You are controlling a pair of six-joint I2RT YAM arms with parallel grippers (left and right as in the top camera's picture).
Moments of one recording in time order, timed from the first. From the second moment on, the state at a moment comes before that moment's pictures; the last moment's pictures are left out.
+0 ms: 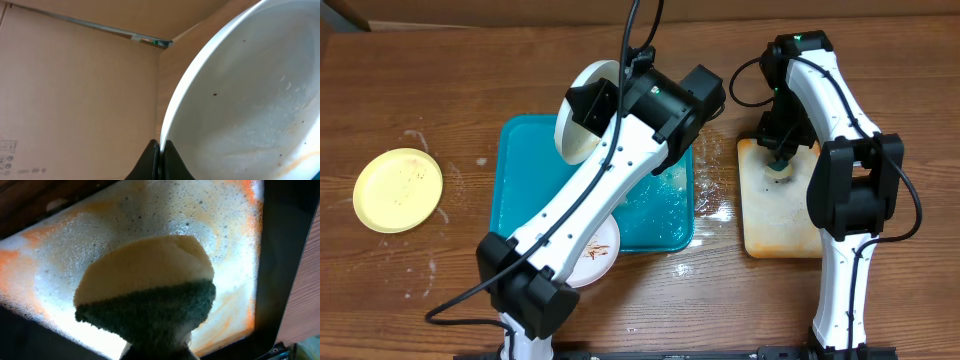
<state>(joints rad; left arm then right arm) -0.70 1.95 2.07 -1.69 -1.22 -0.39 0.11 2.38 2.10 -1.64 0.11 0.54</state>
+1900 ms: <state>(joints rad) -0.53 1.92 2.05 -1.68 -0.83 -0.49 0.11 2.38 2.10 -1.62 0.08 0.54</state>
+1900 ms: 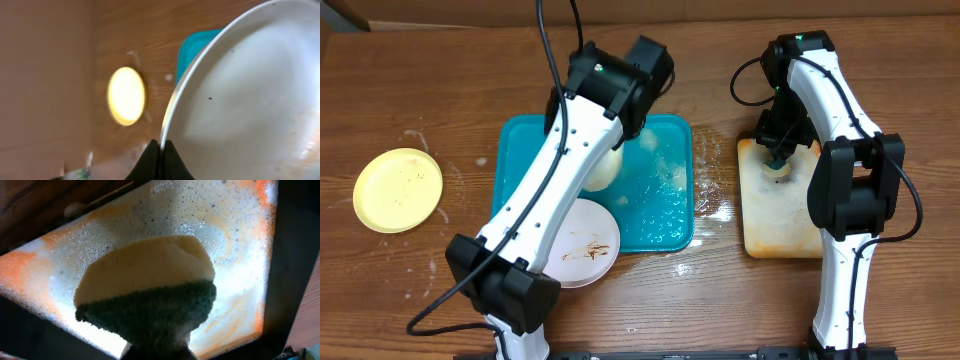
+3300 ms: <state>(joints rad) 1.05 1.92 1.47 -0.95 0.36 -0.30 0.11 2.38 2.10 -1.64 0.07 0.51</state>
